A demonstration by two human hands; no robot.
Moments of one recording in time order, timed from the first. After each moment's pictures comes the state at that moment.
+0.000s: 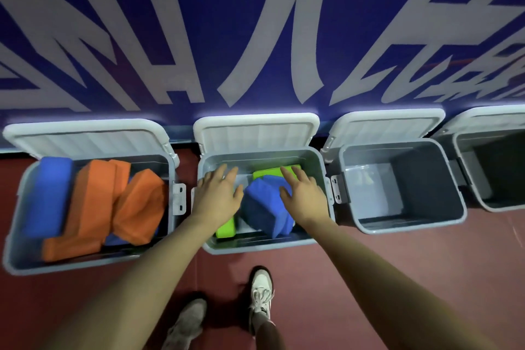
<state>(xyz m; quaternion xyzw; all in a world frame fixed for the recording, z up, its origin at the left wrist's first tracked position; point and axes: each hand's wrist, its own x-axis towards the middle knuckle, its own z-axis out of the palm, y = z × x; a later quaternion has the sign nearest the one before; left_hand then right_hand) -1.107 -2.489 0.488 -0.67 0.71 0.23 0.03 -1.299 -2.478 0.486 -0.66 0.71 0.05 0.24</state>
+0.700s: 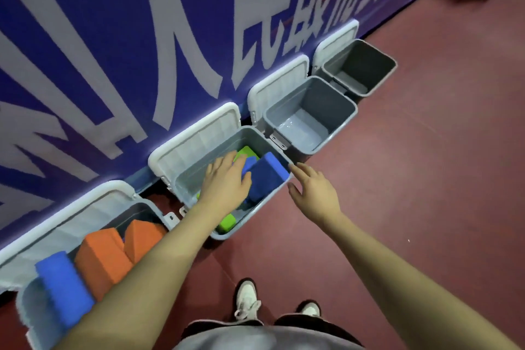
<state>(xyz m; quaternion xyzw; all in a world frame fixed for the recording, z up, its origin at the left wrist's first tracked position) -1.064 -2.379 0.647 -0.36 0.91 0.22 -0.01 -1.211 -2.238 0.624 -0.44 0.88 -0.10 0.15</state>
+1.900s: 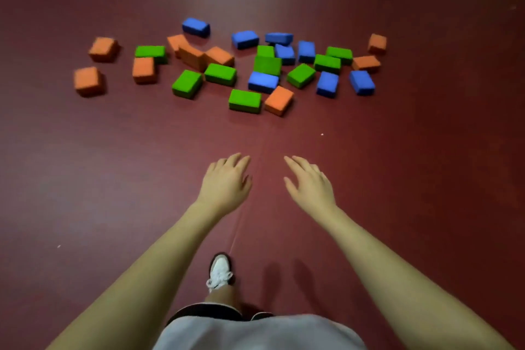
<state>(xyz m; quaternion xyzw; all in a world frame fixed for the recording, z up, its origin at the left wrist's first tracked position) -1.003 -1.525 0.674 0.65 0.74 0.09 0.11 -0.817 -1.459 0.657 0.52 0.84 -0.15 -0.04</state>
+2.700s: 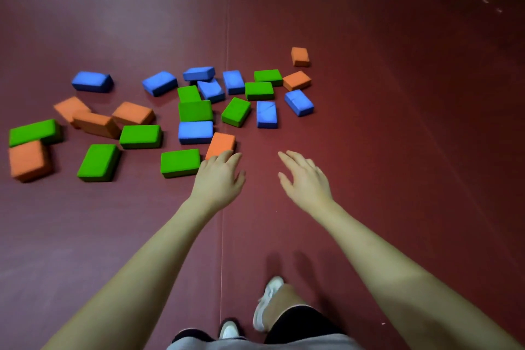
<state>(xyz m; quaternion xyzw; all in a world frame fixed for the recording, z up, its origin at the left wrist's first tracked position) -1.026 -1.092 0.689 0.75 0.64 0.10 0.13 -0.827 -1.095 0.687 0.65 0.75 -0.11 -0.07</state>
